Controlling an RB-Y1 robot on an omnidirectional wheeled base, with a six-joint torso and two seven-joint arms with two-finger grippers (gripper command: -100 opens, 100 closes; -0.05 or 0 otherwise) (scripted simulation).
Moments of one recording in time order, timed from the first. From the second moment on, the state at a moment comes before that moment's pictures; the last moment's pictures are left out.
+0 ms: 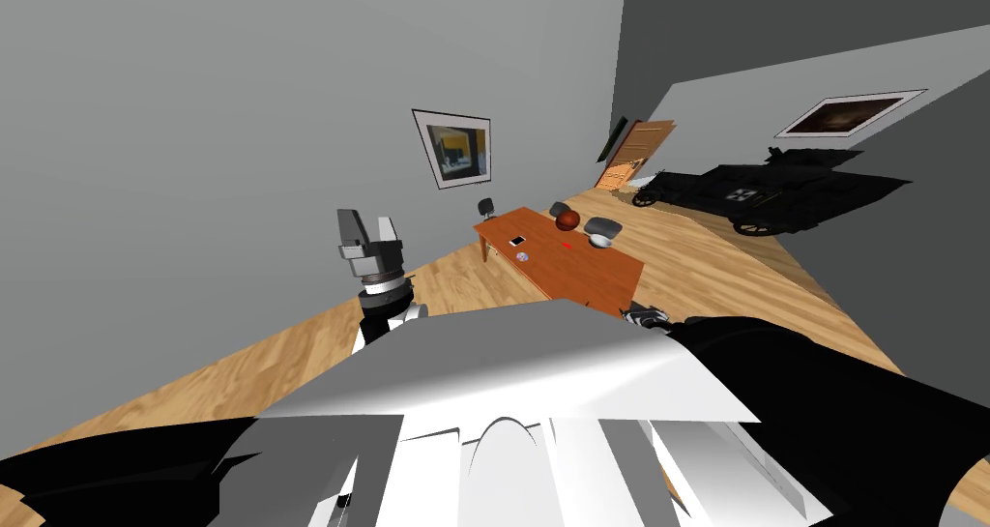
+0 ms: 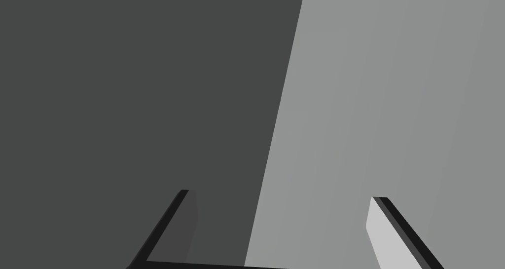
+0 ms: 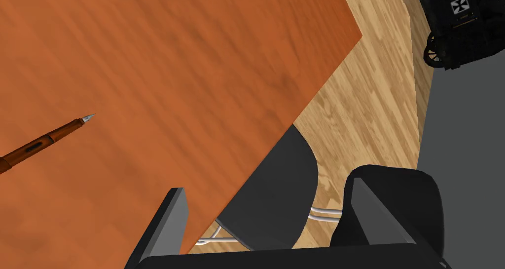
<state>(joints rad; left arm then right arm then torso) 0.49 0.04 -0.05 -2.34 -0.05 -0.63 -0.09 0.63 -0.54 -0.57 -1.35 -0.77 0.27 -0.68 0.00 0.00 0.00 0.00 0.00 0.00</state>
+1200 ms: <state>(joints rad) 0.49 0.04 -0.05 -2.34 -0.05 -0.63 -0.09 0.59 -0.63 -0.61 -0.98 -1.00 0.50 -0.83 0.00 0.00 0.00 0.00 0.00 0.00</state>
